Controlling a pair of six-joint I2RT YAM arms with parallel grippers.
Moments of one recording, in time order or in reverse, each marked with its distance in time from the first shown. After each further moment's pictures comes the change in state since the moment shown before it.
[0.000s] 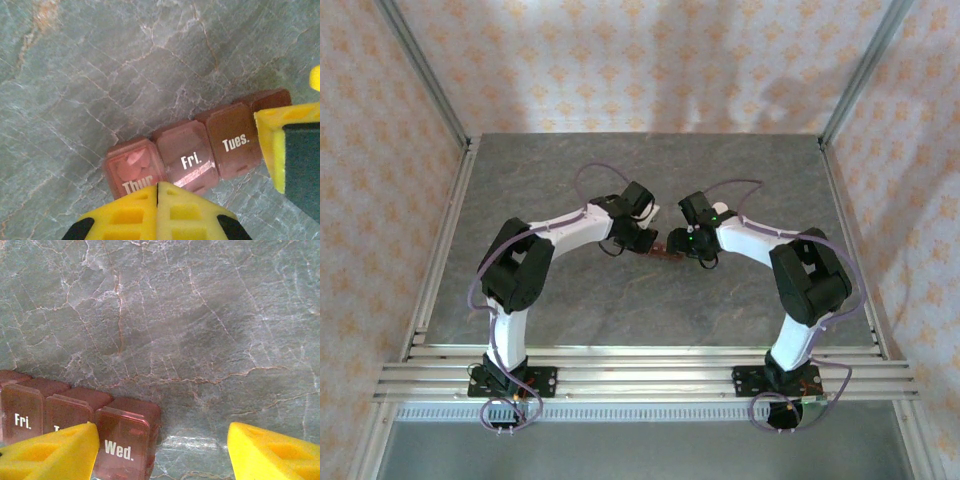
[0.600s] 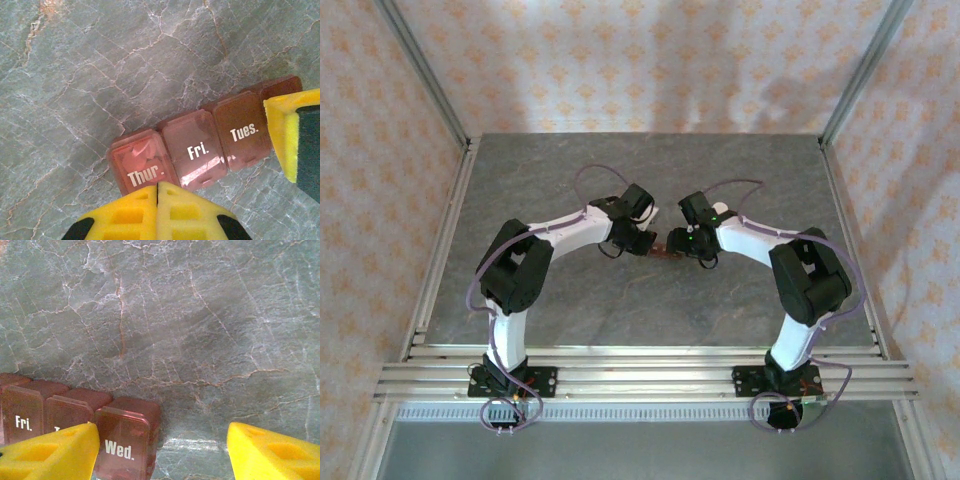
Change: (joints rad) left arm -0.003 -0.013 -0.017 0.000 -0.029 0.001; right arm 0.000 0.002 0.000 0.008 0.000 0.007
